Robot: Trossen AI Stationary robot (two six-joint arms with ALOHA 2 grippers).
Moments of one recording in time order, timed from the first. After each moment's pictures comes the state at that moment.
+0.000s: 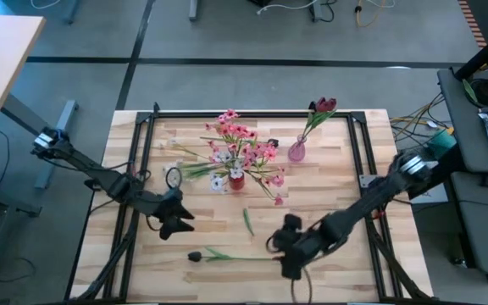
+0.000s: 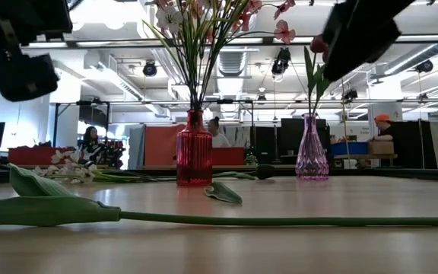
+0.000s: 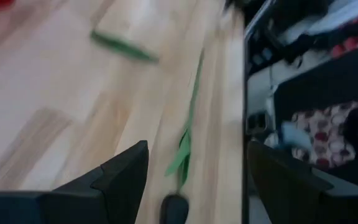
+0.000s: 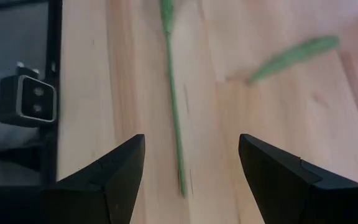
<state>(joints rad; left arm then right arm) -0.53 0.83 0.44 -0.15 -0.18 -0.98 0.58 1.76 1.25 -0.49 0.25 0.66</state>
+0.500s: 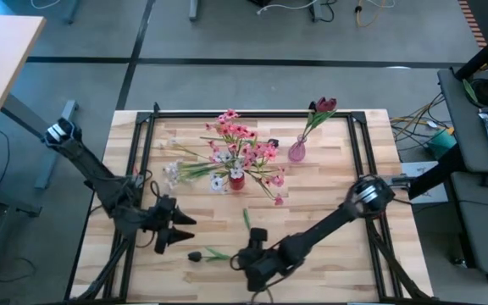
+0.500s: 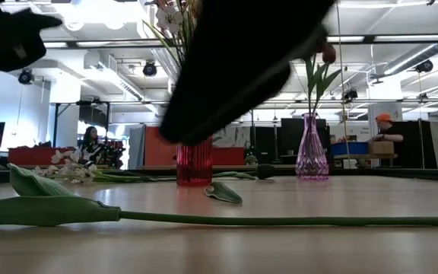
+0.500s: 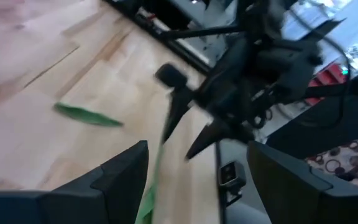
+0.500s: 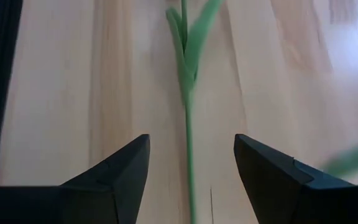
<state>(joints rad) -0.83 0.94 0.44 0.17 -0.65 -0.93 0.54 2.22 1.68 -0.48 0.34 0.48</state>
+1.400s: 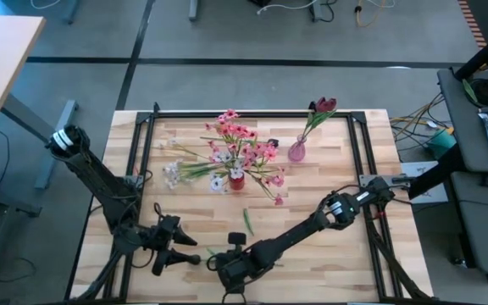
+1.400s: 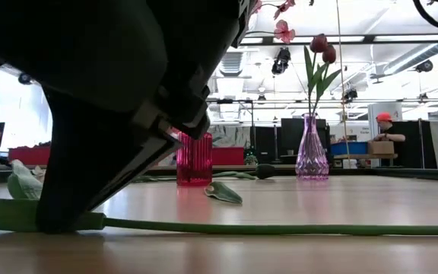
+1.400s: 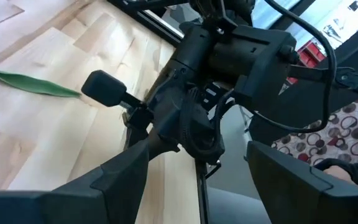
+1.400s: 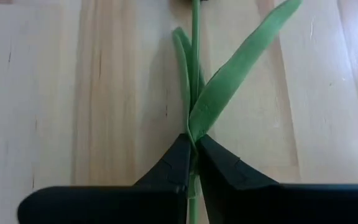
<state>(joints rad) -0.96 1.19 0.44 0.42 -0.67 -0.92 0.47 2.56 2.12 -0.64 0.26 0.42</state>
